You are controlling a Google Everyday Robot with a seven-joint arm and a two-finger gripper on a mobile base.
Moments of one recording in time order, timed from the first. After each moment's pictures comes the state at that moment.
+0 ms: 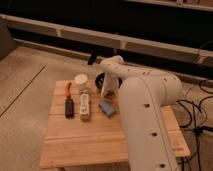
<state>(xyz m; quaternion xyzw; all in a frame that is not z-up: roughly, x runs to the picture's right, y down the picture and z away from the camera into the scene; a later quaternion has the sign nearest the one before) 0.047 0.049 0.960 -0.26 0.24 0.64 0.68</state>
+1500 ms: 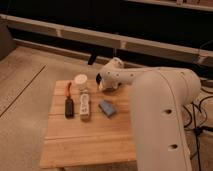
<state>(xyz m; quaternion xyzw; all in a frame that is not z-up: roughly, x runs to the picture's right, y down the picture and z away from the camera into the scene) 0.028 0.010 0.944 -0.15 0.12 0.65 0.73</state>
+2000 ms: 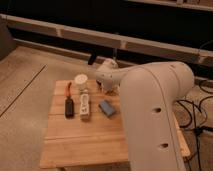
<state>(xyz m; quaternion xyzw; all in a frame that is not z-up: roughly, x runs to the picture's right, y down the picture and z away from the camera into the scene) 0.040 0.032 0.924 -0.10 0.21 0.69 0.68</state>
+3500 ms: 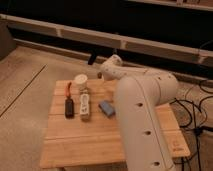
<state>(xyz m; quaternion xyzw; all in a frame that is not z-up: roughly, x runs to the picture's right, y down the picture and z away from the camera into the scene) 0.031 -0.054 1.015 -0.10 0.02 0.59 0.80</state>
